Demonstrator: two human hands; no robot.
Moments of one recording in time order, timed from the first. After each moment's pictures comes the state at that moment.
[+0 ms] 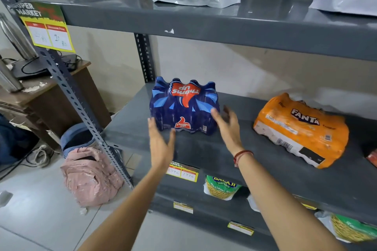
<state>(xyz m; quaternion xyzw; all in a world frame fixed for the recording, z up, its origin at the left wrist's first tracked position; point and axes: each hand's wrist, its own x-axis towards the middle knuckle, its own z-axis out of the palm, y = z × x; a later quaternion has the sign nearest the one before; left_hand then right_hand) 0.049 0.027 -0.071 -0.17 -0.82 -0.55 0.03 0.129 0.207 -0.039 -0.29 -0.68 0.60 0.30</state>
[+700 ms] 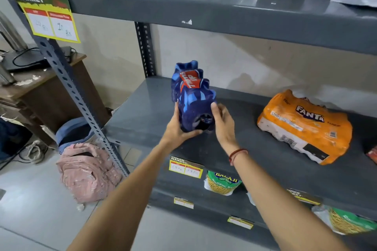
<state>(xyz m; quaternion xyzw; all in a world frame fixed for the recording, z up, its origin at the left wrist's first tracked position) 0.009 0.053 -0.066 -0.36 -0.75 -0.54 -0.14 0.121 0.168 -0.025 -0.28 -0.70 0.57 0.31</state>
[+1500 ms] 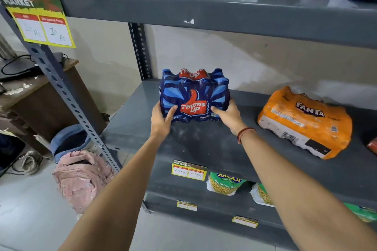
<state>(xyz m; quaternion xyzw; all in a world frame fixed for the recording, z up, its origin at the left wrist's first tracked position) -0.044 0.055 -0.063 -0.19 -0.75 -0.63 -0.10 0.092 0.225 -0.026 -0.37 -0.73 0.53 0.22</state>
